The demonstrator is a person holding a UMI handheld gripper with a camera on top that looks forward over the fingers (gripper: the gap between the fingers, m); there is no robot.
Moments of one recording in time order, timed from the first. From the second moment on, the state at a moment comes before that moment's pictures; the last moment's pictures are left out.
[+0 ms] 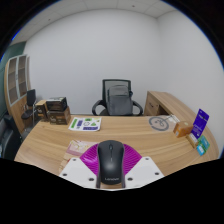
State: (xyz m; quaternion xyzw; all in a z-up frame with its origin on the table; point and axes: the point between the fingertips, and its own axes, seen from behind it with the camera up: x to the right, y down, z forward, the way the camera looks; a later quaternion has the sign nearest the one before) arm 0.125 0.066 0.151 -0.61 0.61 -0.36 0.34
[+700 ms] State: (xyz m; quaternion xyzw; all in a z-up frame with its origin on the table) arm 0.186 0.142 -0.014 -0.67 0.61 -0.31 0.30
